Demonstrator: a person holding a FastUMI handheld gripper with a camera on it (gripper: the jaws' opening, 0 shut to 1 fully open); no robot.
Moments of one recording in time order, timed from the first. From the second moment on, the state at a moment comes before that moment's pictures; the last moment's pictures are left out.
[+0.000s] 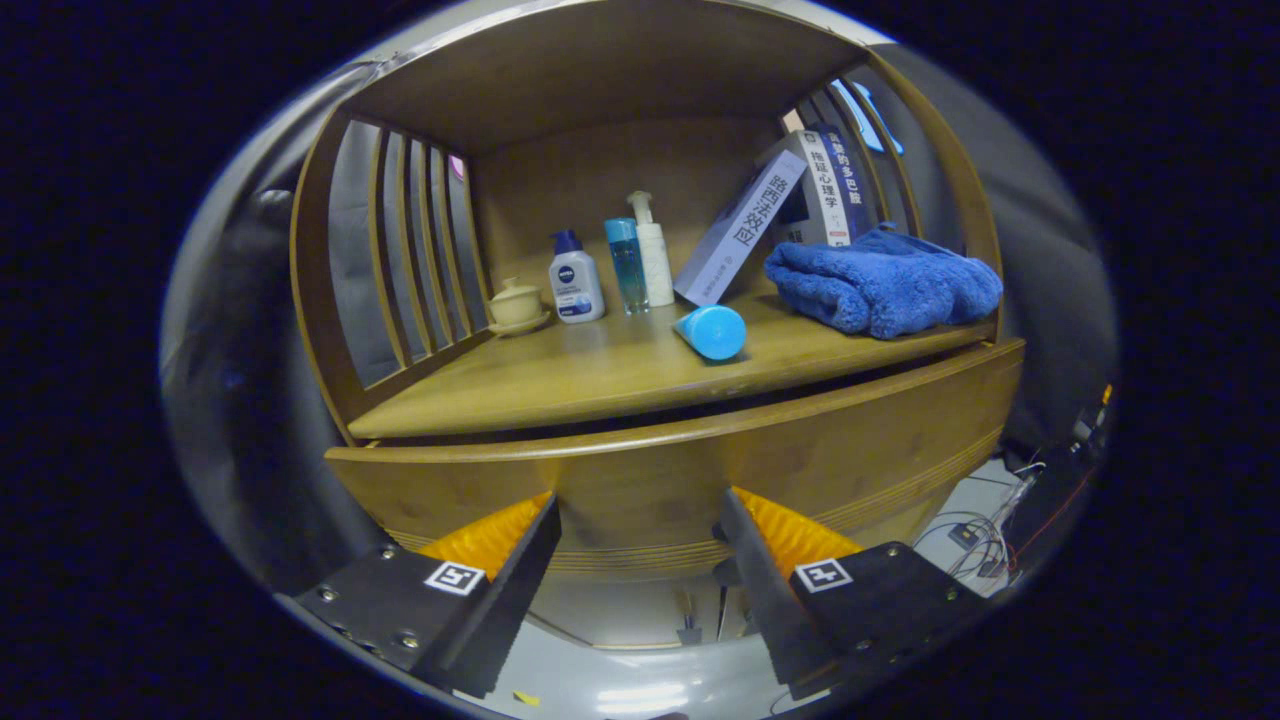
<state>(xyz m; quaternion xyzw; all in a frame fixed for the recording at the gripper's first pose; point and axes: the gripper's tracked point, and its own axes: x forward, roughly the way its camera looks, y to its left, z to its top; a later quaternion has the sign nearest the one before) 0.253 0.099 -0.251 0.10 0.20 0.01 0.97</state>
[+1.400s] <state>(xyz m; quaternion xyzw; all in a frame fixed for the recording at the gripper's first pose) 0.269 0.091 -0.248 0.13 0.19 0.02 0.97</state>
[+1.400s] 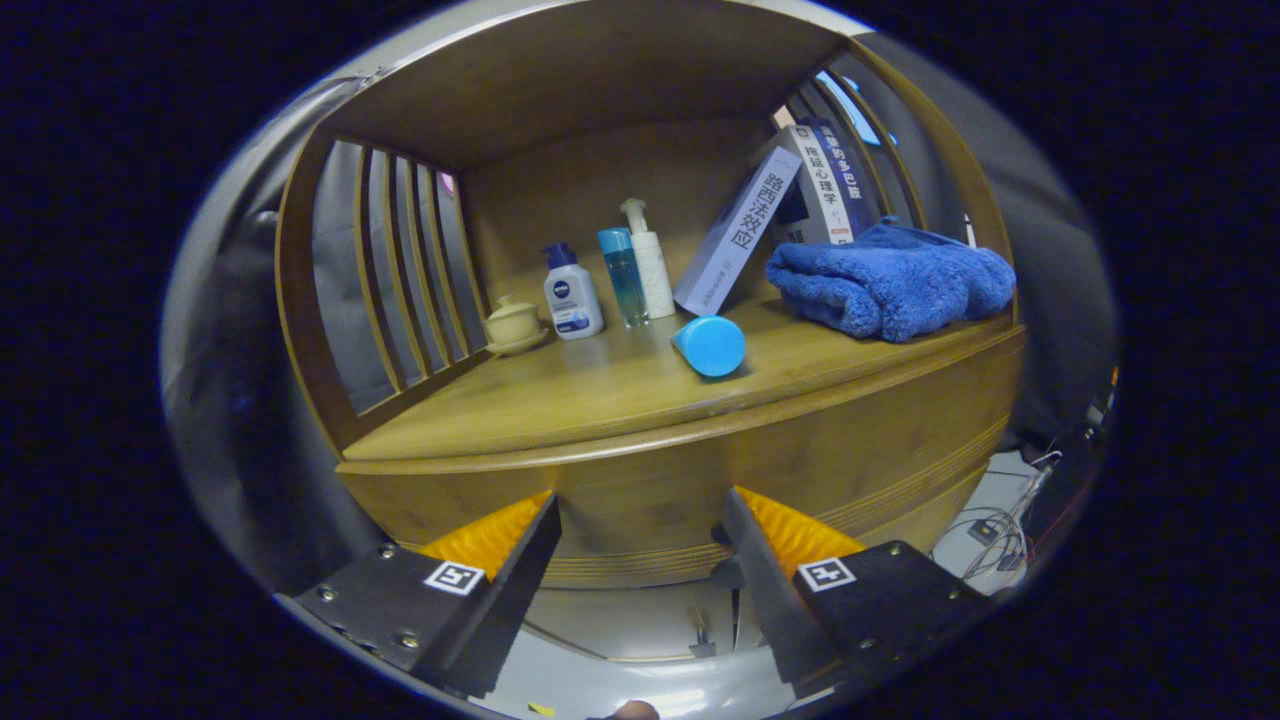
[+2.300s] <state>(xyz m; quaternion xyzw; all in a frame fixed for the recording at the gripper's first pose) 0.225 0.063 -0.169 0.08 0.13 0.02 0.99</state>
